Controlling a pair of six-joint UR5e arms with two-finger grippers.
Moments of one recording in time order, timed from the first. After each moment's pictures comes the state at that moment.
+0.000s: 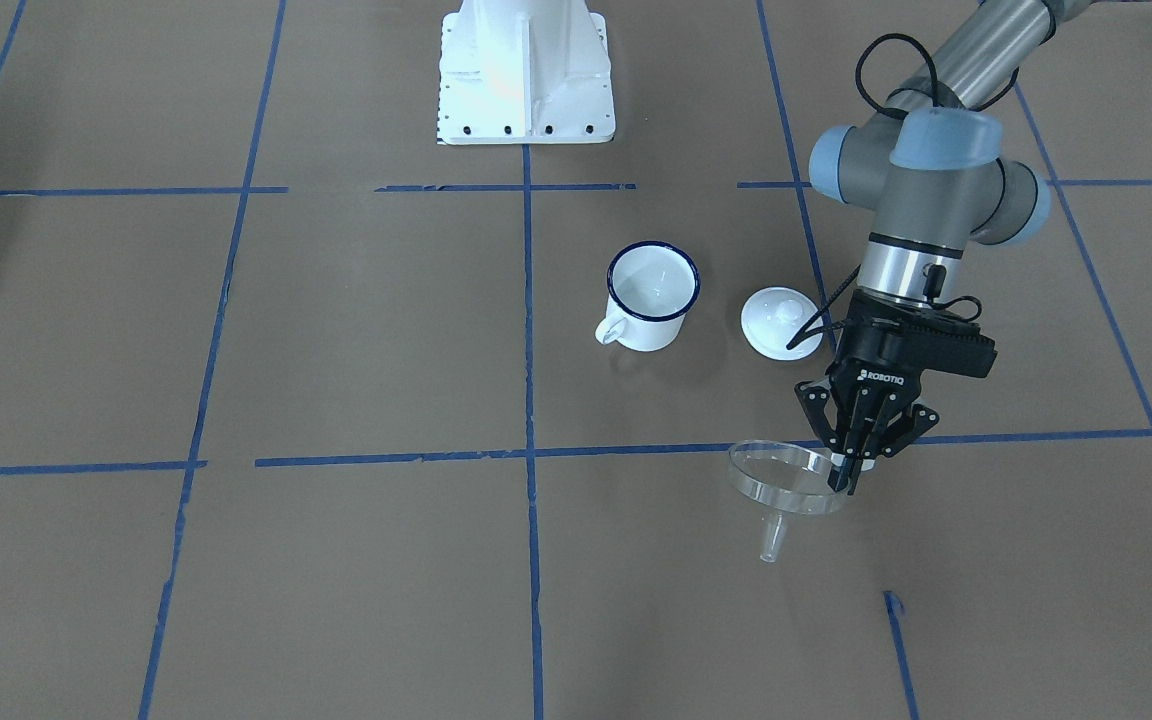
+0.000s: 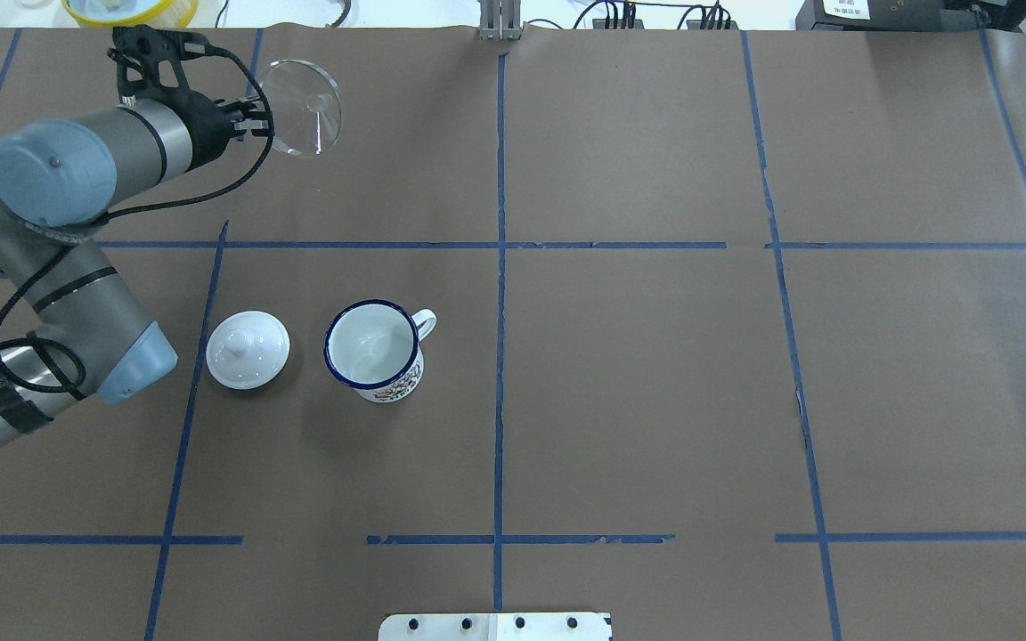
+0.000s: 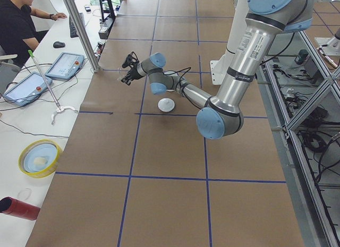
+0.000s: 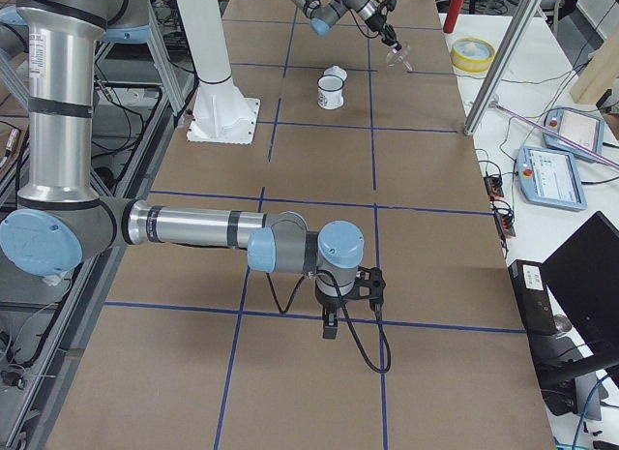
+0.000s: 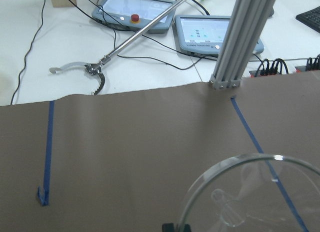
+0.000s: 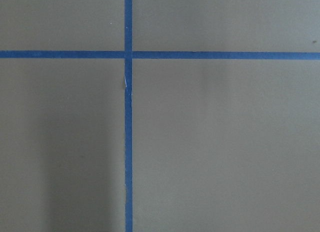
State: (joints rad) left arm -0.78 -1.98 -1.48 -2.53 -1.41 -0.96; right arm 1.57 -1.68 1.66 -1.57 2.29 0.01
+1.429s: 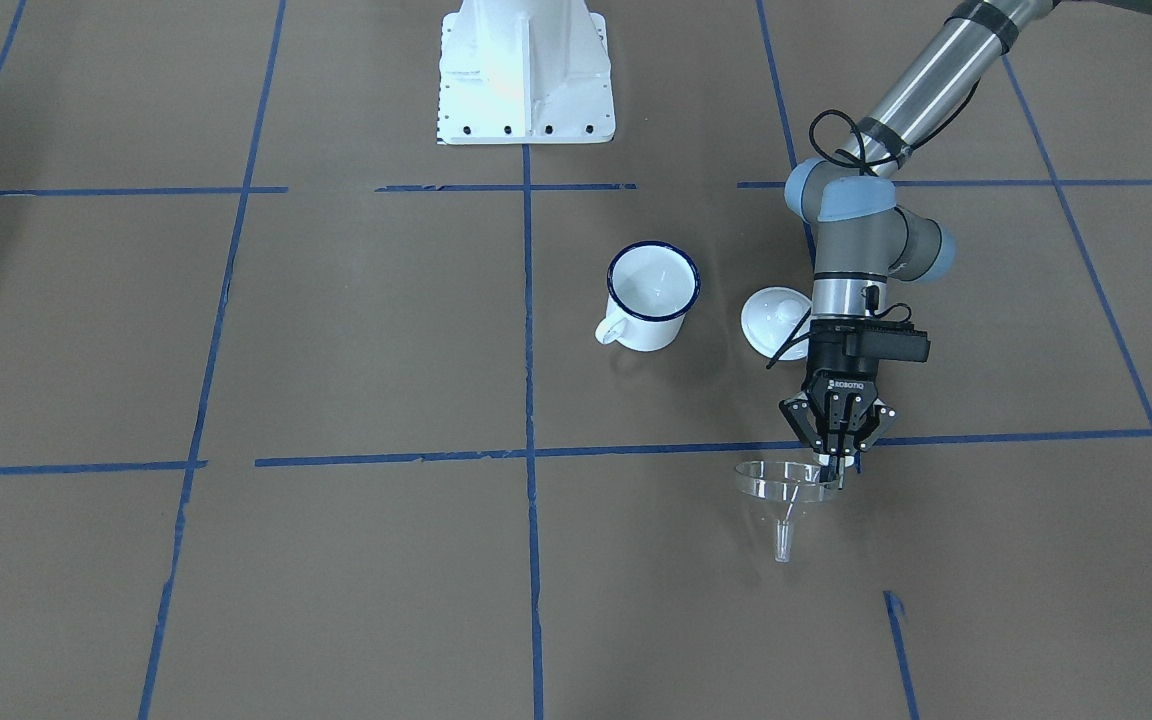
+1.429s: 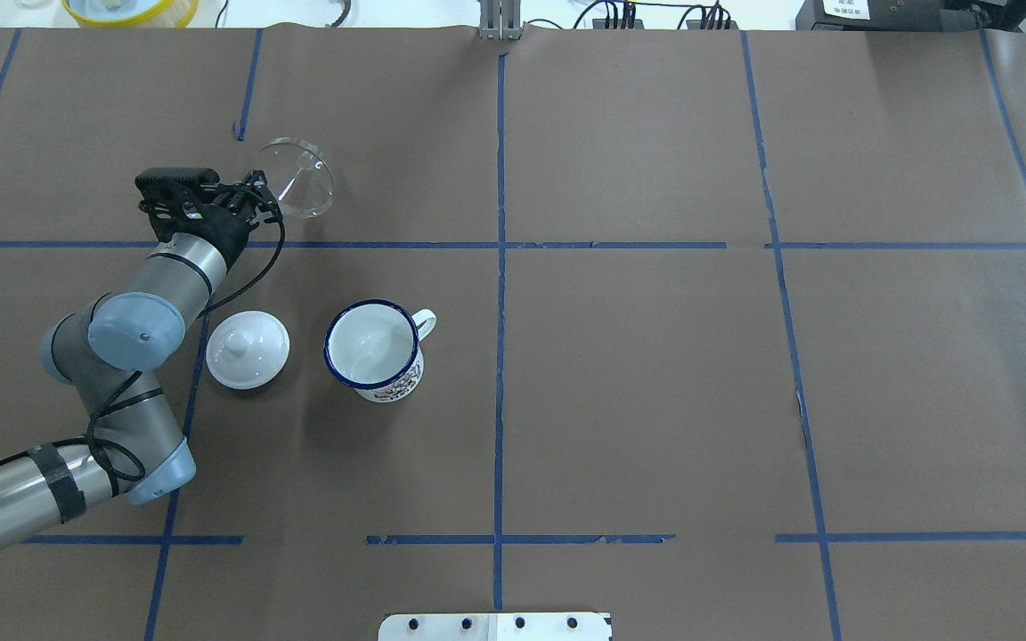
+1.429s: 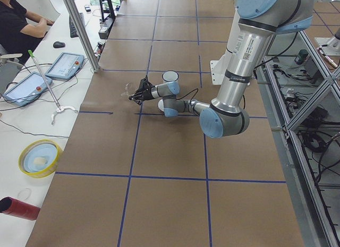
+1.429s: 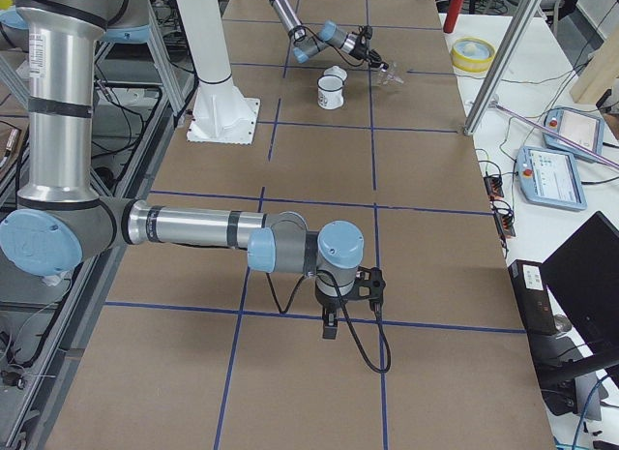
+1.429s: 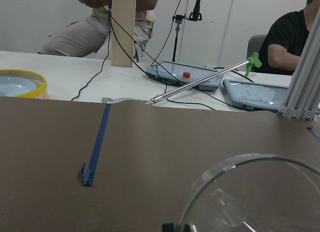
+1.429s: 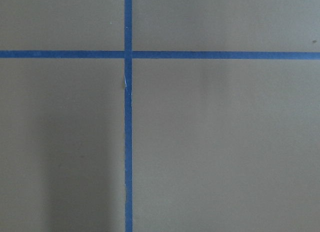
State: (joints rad) left arm -0.59 -1.97 -1.23 -2.81 -1.01 -1.07; right arm 1.57 -1.68 1.66 -1.57 2.29 0.01
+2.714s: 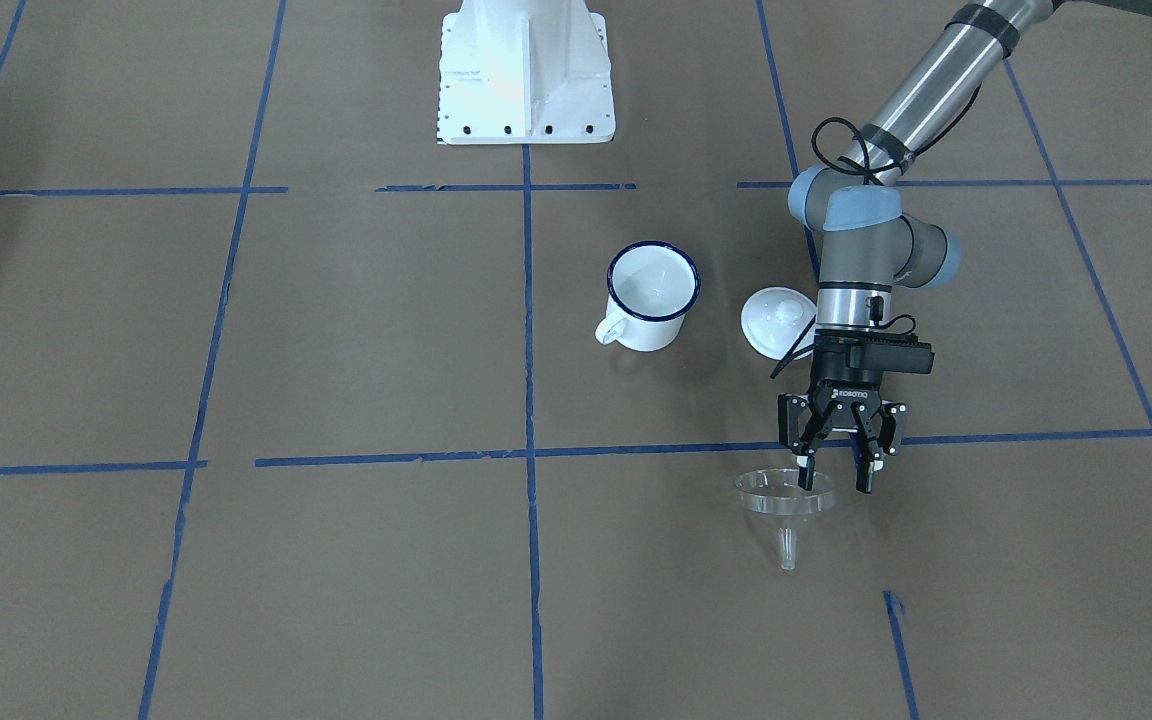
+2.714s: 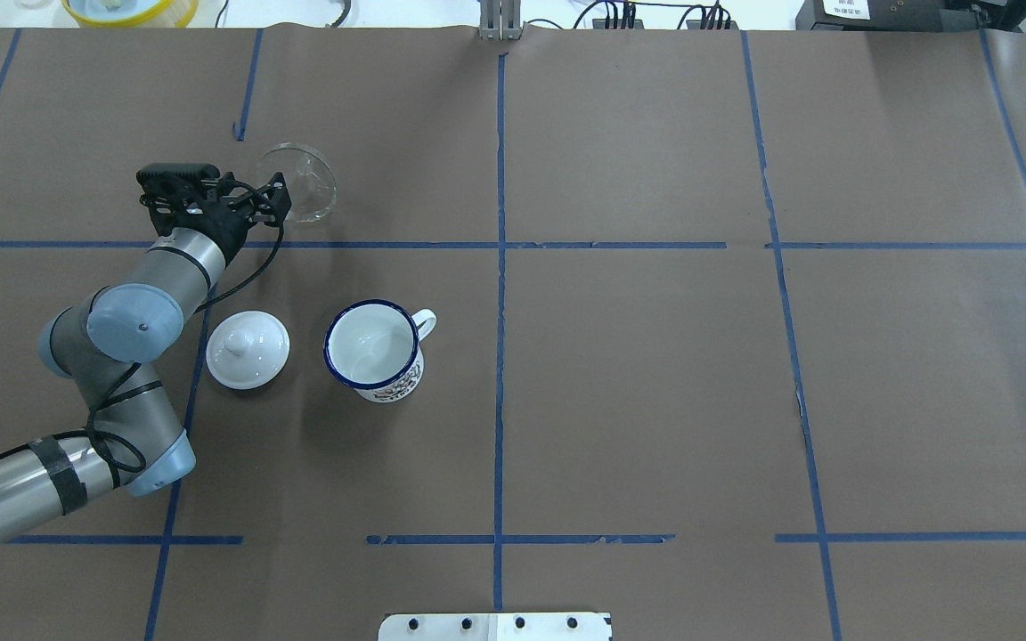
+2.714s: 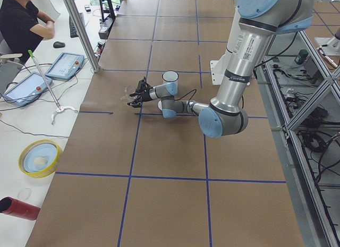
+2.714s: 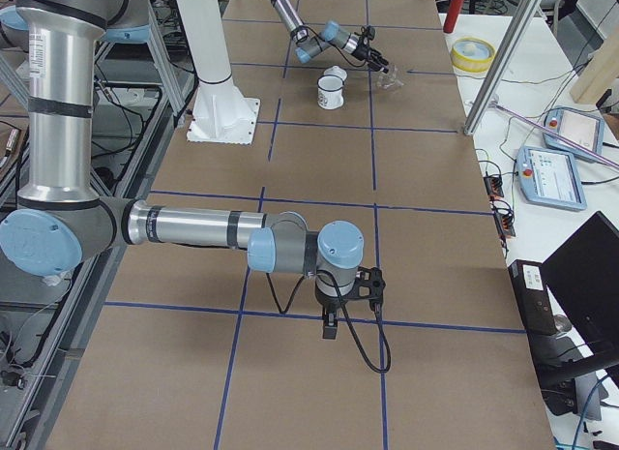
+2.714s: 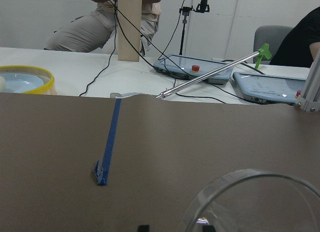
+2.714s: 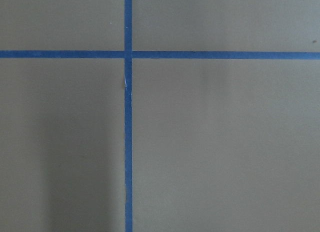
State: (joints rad) left arm -0.61 -1.98 -1.21 -2.81 -1.04 -1.07; right arm 1.57 -1.68 1.66 -1.57 2.29 0.01
